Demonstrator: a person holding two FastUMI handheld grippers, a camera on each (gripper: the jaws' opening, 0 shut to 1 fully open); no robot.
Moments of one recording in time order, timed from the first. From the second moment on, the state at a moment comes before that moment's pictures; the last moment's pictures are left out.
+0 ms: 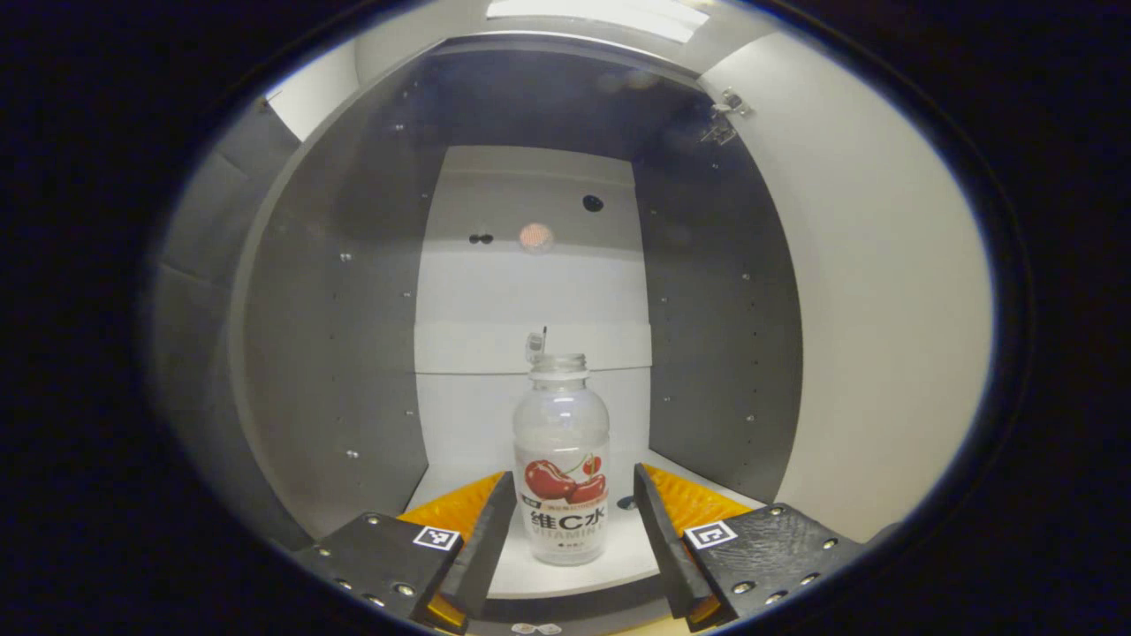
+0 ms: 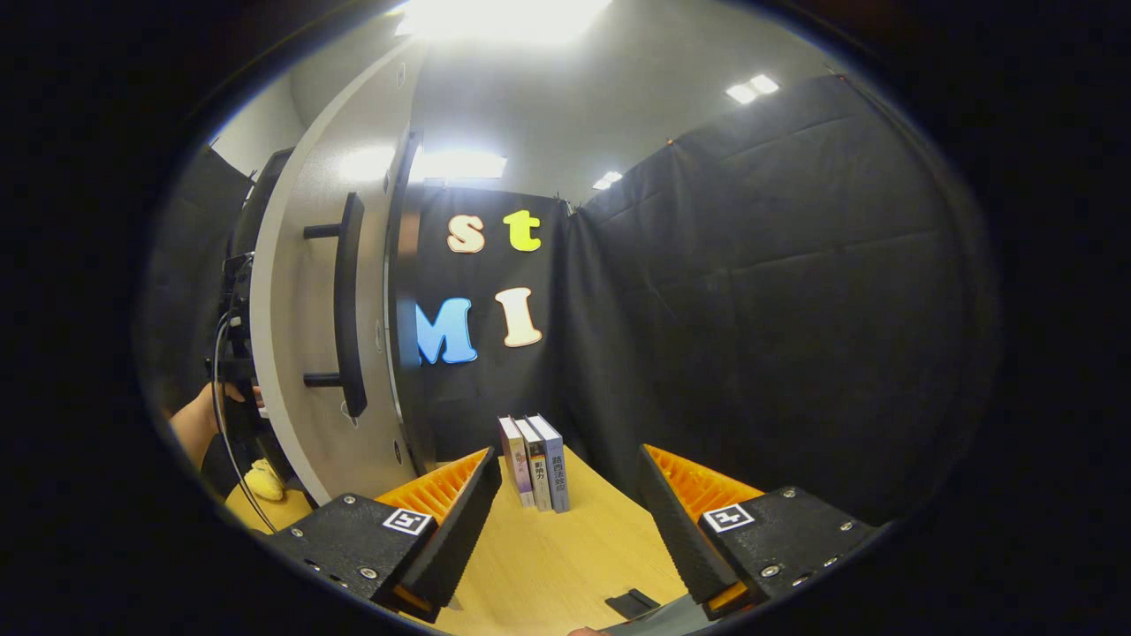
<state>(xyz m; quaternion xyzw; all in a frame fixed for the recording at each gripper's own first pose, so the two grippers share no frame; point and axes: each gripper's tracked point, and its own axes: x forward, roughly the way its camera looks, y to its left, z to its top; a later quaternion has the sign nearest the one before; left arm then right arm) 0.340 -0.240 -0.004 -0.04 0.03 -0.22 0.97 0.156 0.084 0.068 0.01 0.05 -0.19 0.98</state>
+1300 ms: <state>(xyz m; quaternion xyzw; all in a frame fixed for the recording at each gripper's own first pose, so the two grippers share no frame) 0.242 -0.189 0.042 -0.02 -0.01 -0.19 0.98 0.160 0.110 0.072 0.01 0.05 -0.08 1.00</state>
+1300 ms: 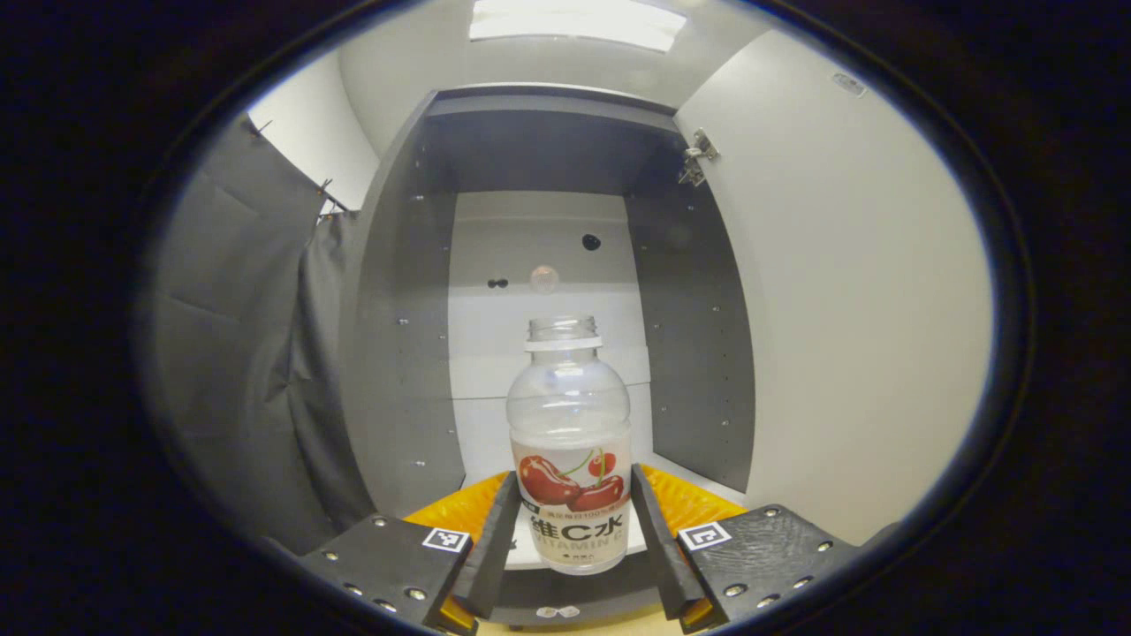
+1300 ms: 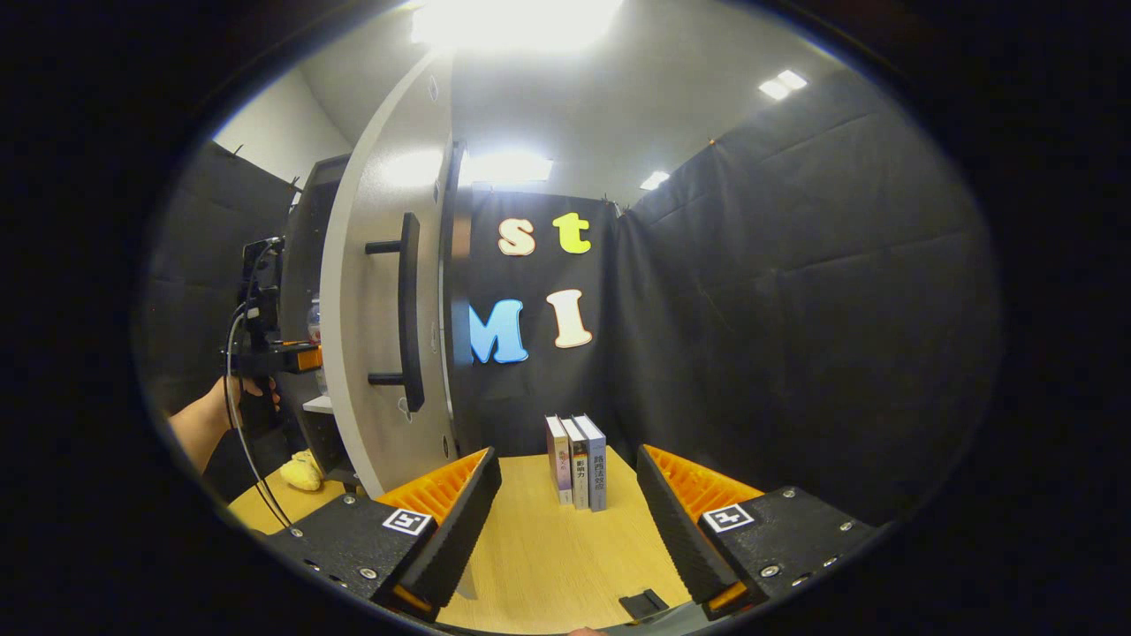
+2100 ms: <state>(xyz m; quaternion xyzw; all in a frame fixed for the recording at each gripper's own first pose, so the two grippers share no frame) 0.117 -0.136 0.020 -0.02 -0.01 -0.14 0.99 0.155 0.126 0.062 0.02 0.07 -0.01 1.00</state>
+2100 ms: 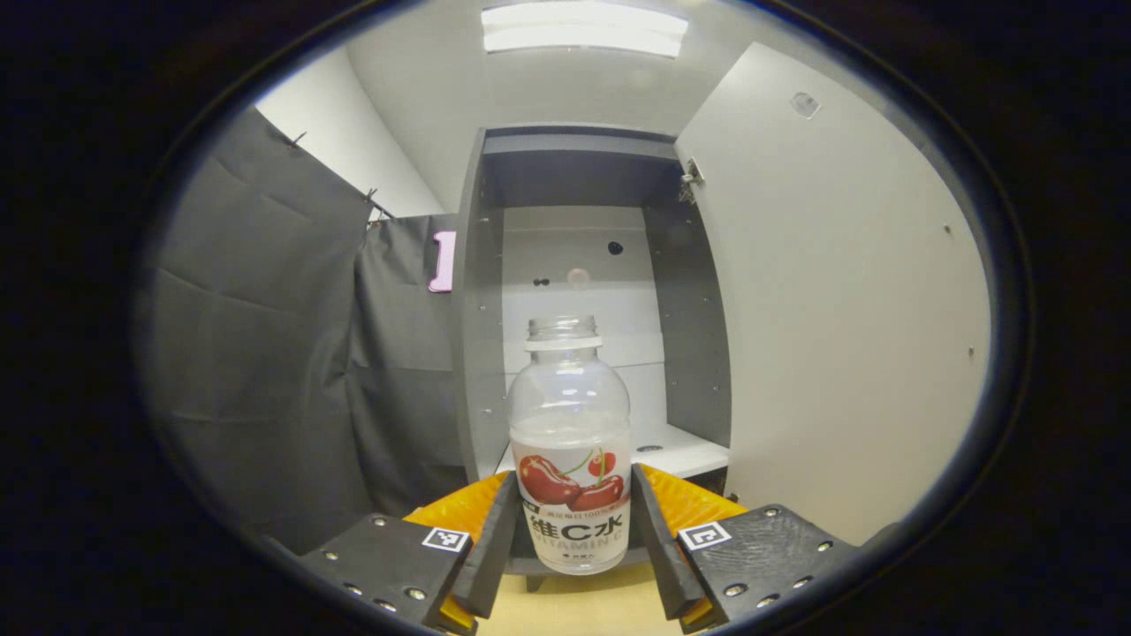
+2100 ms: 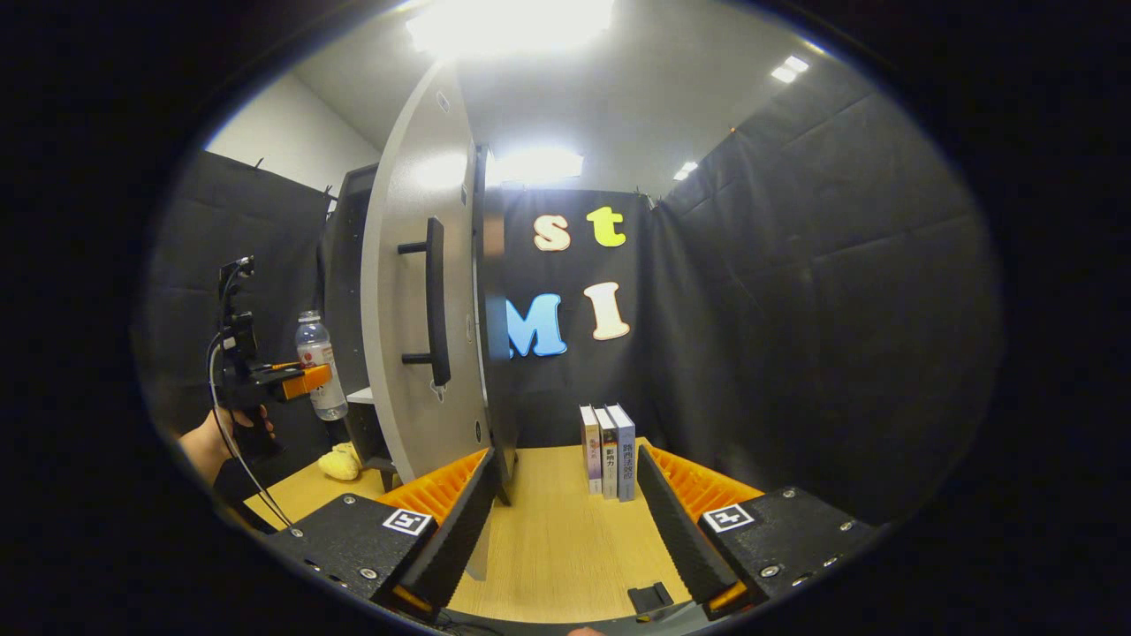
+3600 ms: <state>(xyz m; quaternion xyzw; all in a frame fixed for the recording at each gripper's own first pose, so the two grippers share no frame) -0.044 -0.111 -0.179 -0.03 0.05 -0.09 0.99 0.147 0.125 0.037 -0.03 0.11 0.03 0.99</state>
